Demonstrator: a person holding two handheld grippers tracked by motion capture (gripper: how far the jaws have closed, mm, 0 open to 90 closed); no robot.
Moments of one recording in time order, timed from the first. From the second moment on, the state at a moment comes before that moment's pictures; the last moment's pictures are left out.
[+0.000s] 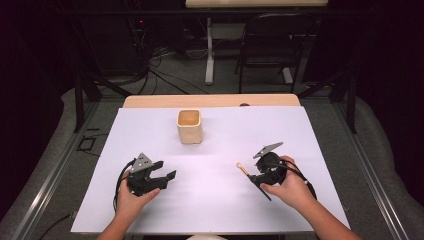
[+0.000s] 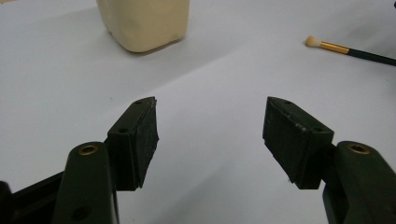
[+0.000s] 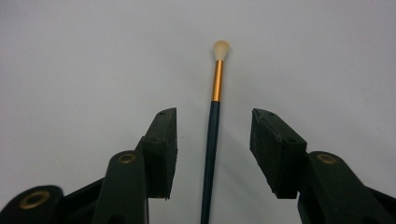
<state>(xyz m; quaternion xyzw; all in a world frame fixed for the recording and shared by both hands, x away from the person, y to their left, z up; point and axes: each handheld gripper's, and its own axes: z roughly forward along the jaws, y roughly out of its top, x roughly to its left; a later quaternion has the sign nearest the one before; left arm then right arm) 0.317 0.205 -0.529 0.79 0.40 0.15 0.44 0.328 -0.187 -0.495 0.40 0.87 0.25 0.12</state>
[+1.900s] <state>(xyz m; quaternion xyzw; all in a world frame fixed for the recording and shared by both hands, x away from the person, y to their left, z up) 0.318 0.204 -0.535 0.80 0.40 0.15 0.43 0.346 -0.174 -0.494 0.41 0.90 0.11 0.04</state>
